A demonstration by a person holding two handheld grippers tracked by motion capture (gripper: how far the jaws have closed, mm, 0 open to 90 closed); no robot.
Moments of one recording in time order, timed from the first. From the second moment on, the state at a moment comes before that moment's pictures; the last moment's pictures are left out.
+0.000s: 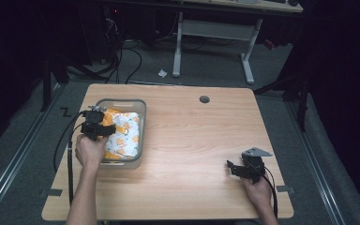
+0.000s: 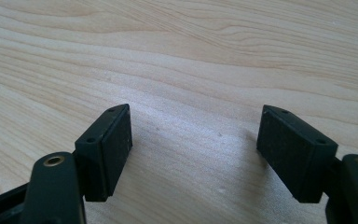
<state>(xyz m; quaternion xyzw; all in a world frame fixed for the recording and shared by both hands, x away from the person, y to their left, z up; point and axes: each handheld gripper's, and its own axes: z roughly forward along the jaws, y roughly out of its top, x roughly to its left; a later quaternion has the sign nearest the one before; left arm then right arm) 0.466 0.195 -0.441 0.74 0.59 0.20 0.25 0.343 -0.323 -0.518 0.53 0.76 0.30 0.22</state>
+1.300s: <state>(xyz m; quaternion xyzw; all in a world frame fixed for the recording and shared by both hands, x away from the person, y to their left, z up) 0.422 0.142 -0.402 0.75 0.50 0.16 0.41 0.343 -0.323 -0.518 0.53 0.76 0.30 0.22</state>
